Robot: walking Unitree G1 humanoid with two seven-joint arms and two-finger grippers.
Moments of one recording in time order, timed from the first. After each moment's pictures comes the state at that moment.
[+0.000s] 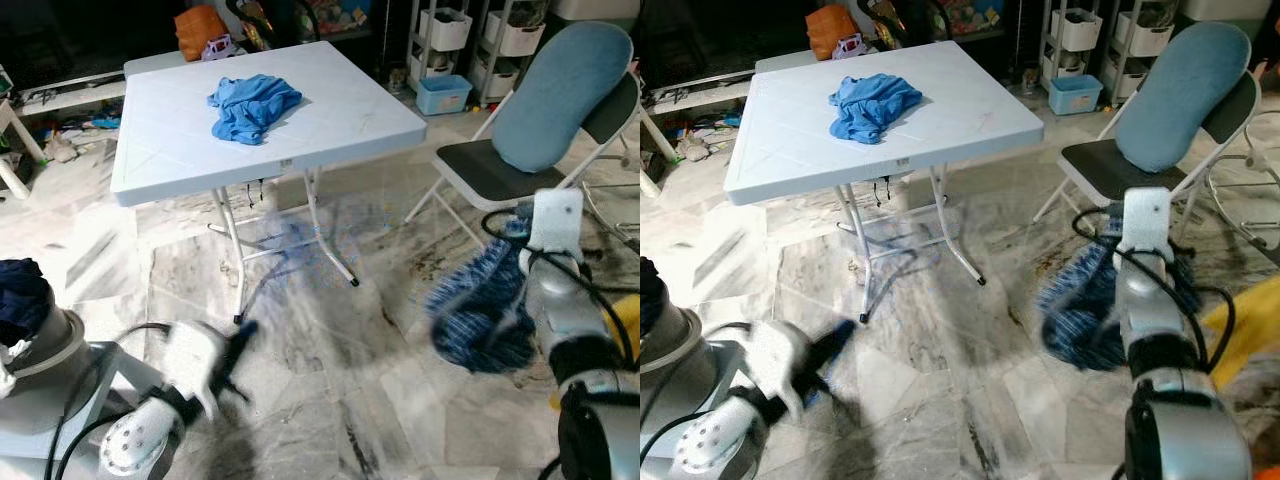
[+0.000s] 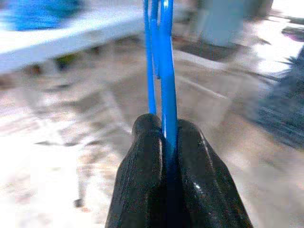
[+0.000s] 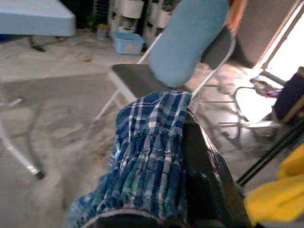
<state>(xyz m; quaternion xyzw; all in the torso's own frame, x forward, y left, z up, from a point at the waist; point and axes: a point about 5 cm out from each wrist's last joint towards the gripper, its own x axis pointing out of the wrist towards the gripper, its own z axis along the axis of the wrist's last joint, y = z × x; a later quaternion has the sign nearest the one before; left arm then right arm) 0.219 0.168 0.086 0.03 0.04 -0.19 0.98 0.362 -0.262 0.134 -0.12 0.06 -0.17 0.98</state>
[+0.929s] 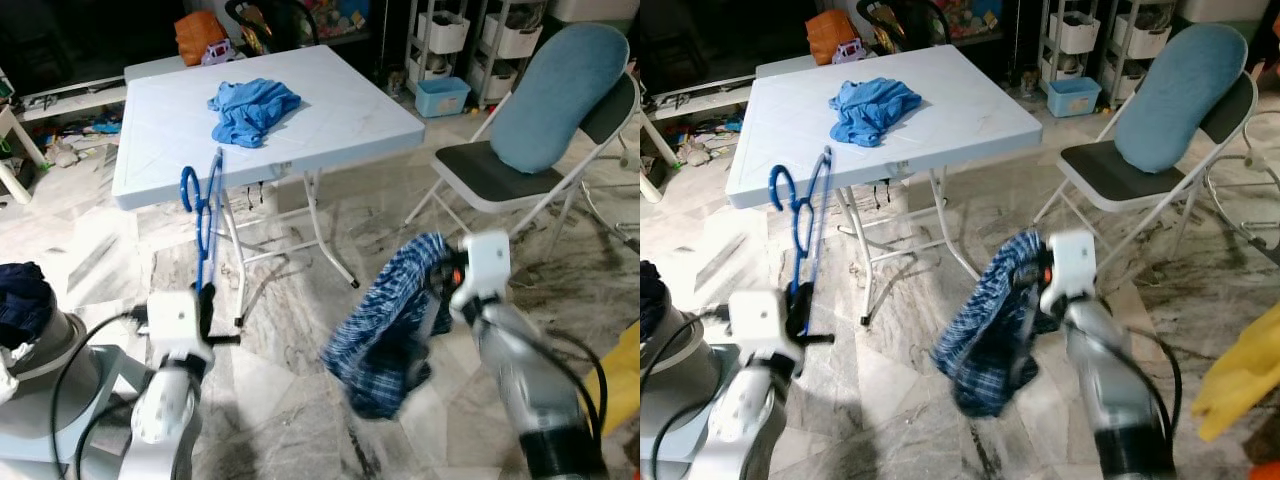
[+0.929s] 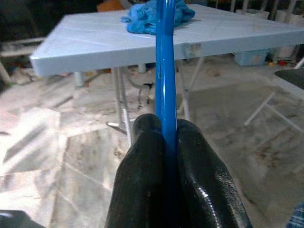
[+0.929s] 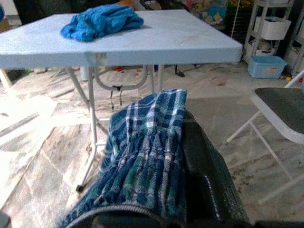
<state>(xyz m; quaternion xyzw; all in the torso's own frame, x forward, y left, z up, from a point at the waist) 0.255 0.163 0.097 -0.02 0.03 0.01 1.00 0.324 -0.174 0.134 -0.01 0.02 0.12 0.99</state>
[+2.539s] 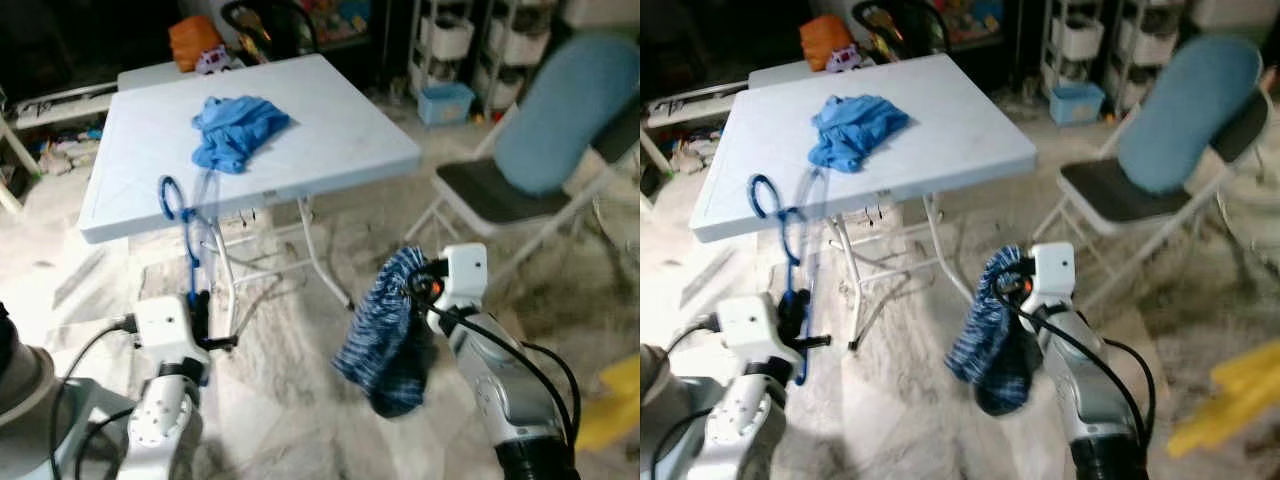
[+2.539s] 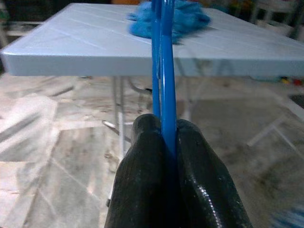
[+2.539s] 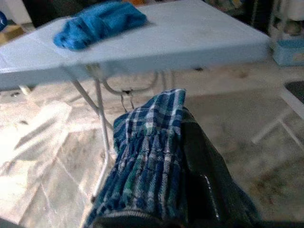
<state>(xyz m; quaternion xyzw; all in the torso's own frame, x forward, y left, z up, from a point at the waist) 0.239 0.175 0.092 -0.06 0.04 0.07 1.00 0.308 -0.137 0.115 0.05 0.05 0.15 0.99</state>
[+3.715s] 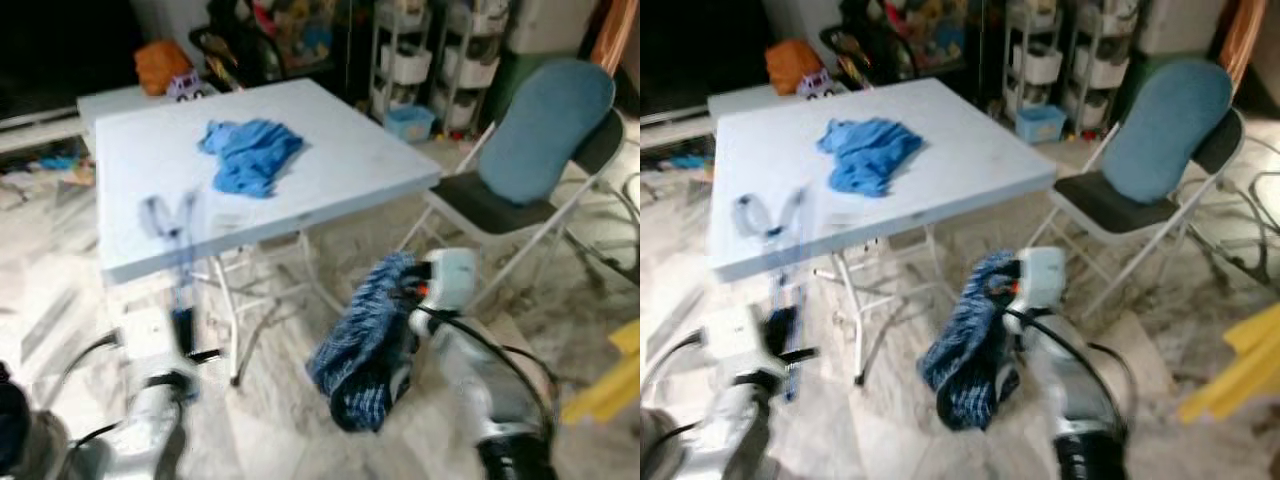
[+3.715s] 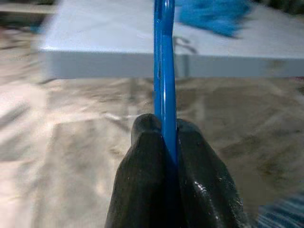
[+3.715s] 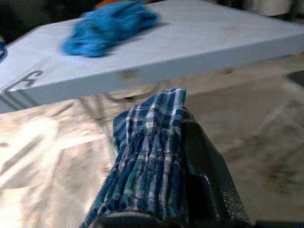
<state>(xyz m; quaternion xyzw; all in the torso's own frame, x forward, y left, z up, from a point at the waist) 0.230 0.189 0.074 -0.09 0.10 0.09 0.99 0.307 -0.126 0.098 0.06 0.07 0.14 0.98</state>
